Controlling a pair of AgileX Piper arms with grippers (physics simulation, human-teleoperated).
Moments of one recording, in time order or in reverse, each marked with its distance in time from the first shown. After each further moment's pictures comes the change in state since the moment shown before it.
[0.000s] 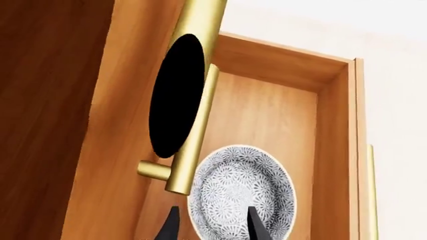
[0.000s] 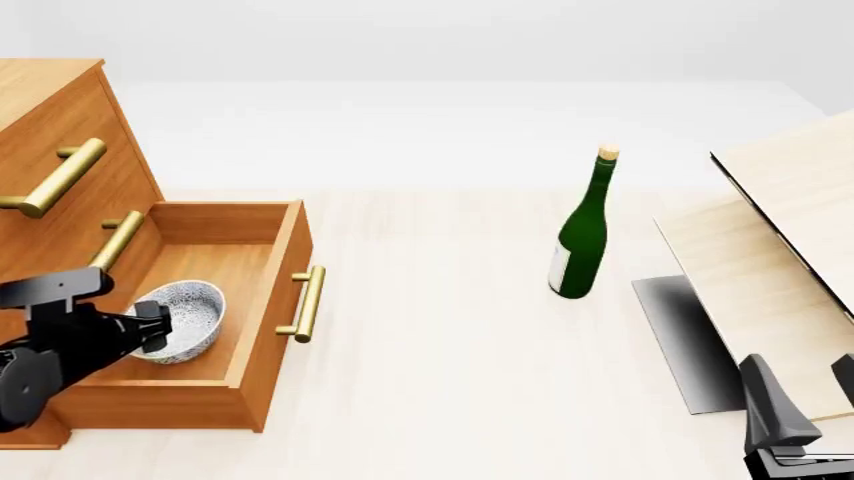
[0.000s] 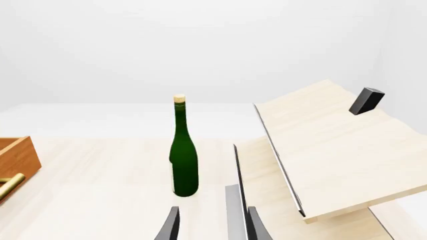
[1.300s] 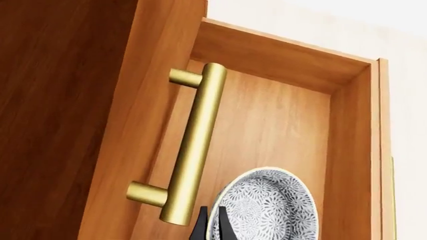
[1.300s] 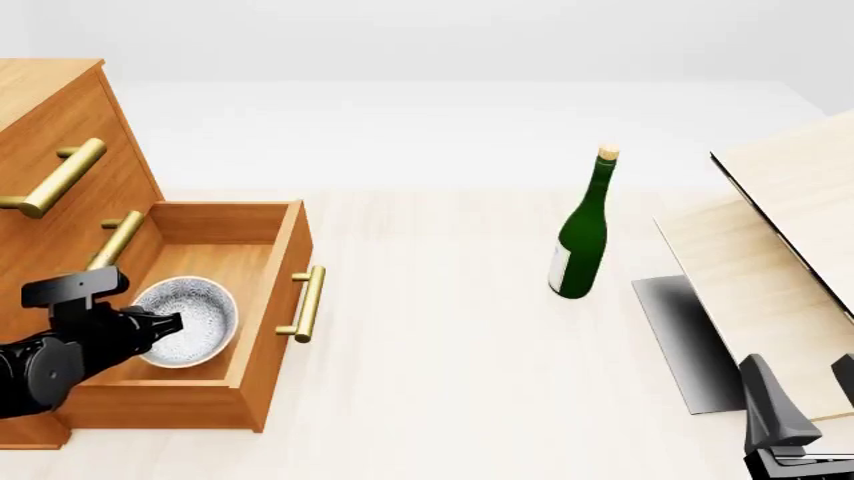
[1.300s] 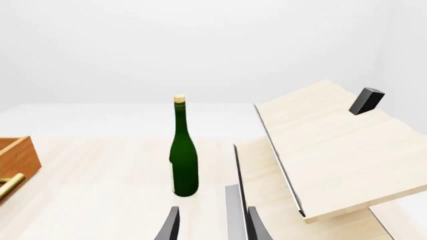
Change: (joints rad) left arm 0.004 0.158 -0.037 -0.081 -0.021; right arm 0.000 0.000 0.000 0.000 0.000
